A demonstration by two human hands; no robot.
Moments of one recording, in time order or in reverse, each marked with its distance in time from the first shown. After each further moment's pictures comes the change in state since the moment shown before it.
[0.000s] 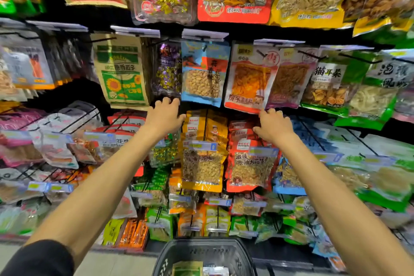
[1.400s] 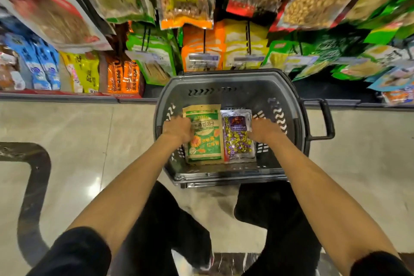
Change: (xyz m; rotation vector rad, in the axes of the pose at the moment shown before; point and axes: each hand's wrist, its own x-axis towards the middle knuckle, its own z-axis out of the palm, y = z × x) left_hand -0.292 -0.066 0.672 0.066 -0.913 -0.021; right_hand -0.215 -0.117 0.697 0.074 -0.933 0.002
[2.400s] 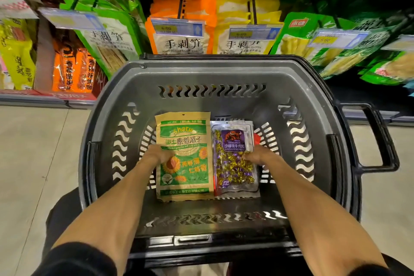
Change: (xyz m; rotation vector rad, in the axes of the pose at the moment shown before) left_hand 0.206 -0.014 0.190 -0.700 -0.164 -0.344; right_hand 0.224 0.060 0.145 0.413 -0.145 0.191
